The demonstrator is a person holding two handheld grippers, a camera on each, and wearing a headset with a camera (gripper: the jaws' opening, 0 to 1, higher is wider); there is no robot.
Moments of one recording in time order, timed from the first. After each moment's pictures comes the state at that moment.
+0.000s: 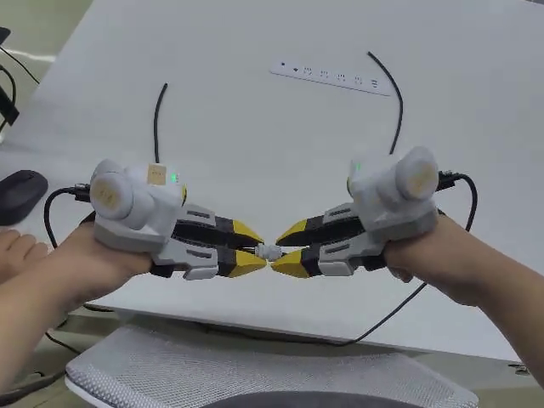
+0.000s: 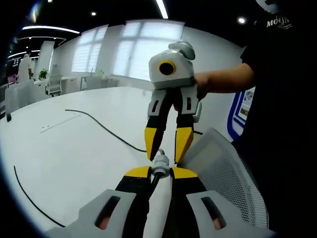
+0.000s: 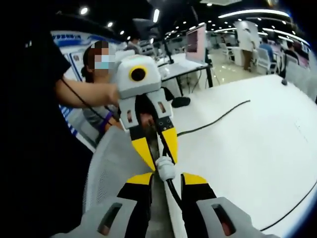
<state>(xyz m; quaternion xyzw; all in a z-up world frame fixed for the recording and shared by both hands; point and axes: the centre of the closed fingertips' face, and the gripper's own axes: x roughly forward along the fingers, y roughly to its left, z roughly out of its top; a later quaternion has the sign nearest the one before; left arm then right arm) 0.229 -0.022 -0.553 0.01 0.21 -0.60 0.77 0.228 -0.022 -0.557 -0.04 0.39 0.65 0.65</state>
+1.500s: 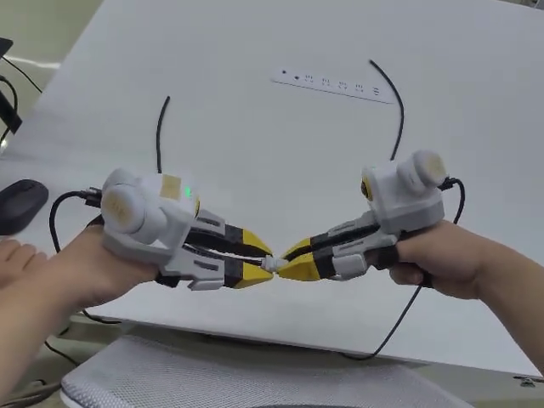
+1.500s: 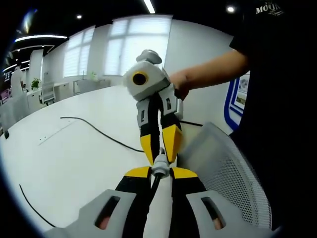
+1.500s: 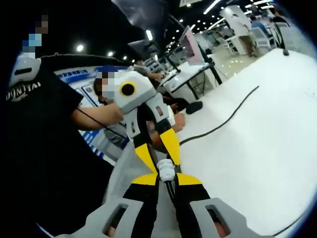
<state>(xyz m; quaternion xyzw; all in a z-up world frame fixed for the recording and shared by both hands) 0.228 -0.032 -0.546 0.06 0.20 -0.62 0.76 0.221 -0.023 -0.551 0.01 0.38 0.71 0.59</state>
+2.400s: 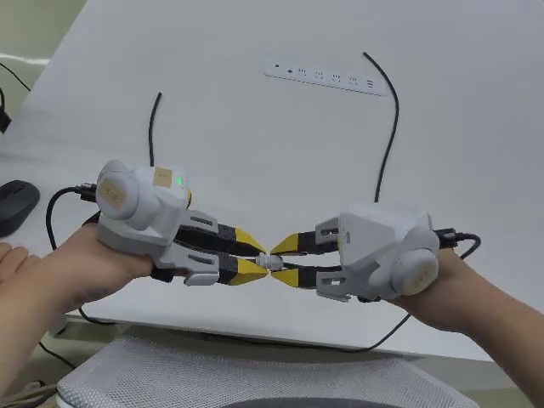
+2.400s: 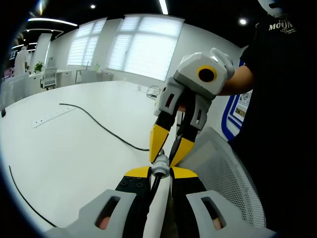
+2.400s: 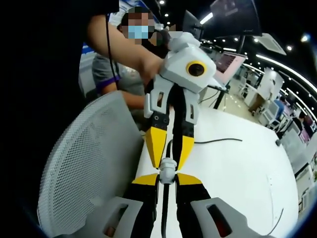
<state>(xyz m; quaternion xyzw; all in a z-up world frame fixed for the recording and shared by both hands) 0.233 -0.029 -0.560 0.00 0.24 -0.62 0.75 0.228 -0.021 -0.568 -0.31 0.18 0.68 0.63</state>
